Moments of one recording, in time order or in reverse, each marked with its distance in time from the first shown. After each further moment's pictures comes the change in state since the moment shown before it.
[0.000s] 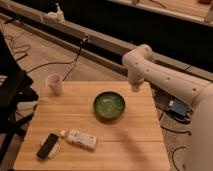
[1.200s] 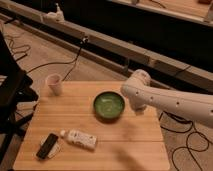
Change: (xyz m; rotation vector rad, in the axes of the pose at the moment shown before) arm 0.088 0.113 0.017 -0.009 0.163 0.061
